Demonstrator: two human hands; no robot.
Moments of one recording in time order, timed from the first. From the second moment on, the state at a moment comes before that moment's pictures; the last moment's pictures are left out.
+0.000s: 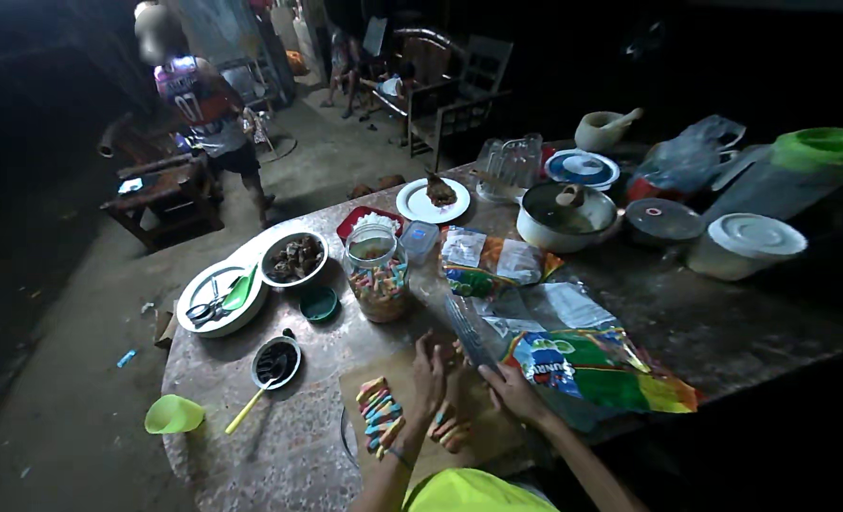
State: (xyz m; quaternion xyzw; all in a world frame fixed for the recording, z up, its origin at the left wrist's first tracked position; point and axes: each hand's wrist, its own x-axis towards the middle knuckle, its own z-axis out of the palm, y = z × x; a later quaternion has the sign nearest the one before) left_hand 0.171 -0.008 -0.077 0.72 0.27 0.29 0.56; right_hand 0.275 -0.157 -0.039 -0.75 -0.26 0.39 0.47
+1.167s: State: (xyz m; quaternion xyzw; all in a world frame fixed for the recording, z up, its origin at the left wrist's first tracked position) left_hand 0.183 0.021 -0.053 0.85 0.34 0.06 0.40; right_hand 0.279 -0.206 -0.005 -0.78 -0.18 0.24 0.55
